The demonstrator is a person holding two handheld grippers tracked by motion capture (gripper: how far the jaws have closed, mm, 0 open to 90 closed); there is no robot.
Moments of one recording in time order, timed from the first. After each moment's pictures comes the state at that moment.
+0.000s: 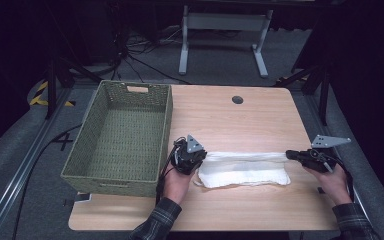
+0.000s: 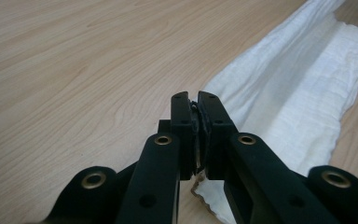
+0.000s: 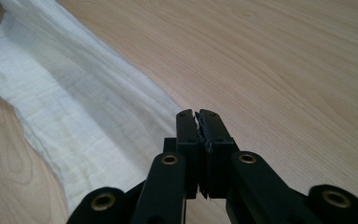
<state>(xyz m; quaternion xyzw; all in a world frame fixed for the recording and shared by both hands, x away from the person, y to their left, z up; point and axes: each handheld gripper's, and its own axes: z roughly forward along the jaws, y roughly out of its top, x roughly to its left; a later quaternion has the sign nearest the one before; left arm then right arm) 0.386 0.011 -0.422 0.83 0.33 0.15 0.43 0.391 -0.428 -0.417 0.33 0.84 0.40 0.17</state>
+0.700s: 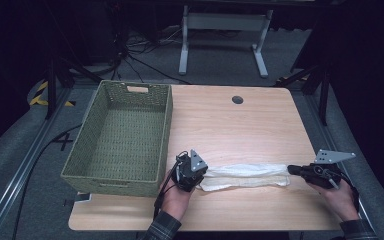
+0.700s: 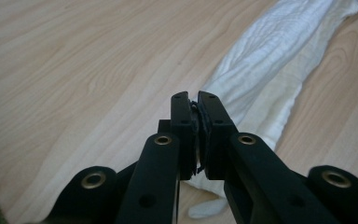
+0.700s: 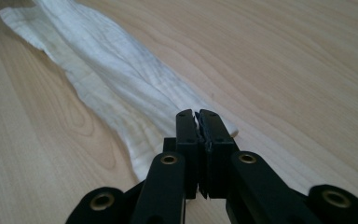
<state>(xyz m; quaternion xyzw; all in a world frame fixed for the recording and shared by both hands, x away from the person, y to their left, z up) 0.340 0.009 -0.425 0.85 0.31 0.15 0.40 0.348 -0.425 -0.424 0.32 0.85 0.40 0.14</state>
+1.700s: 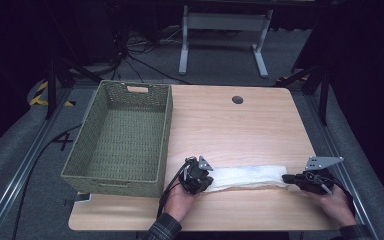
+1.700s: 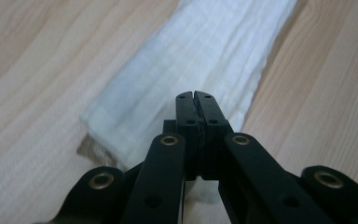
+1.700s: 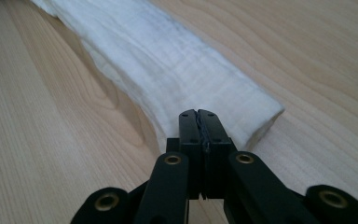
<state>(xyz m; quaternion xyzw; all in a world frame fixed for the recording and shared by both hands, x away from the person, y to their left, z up) 0.352 -0.007 -0.452 0.90 0.29 0.03 0.33 0.344 -0.411 -0.440 0.32 0.87 0.36 0.10</state>
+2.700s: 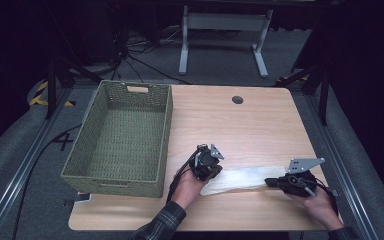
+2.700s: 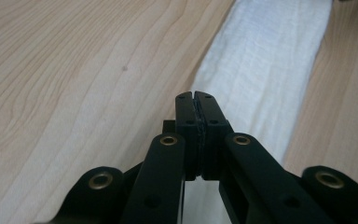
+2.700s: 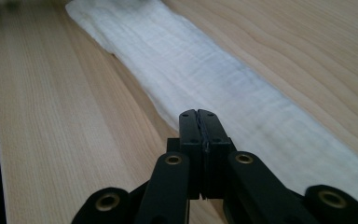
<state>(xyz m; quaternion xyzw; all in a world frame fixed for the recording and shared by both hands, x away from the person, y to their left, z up) 0.392 -0.042 -0.436 0.90 0.25 0.05 0.35 0.338 -0.354 -0.436 0.27 0.88 0.39 0.07</state>
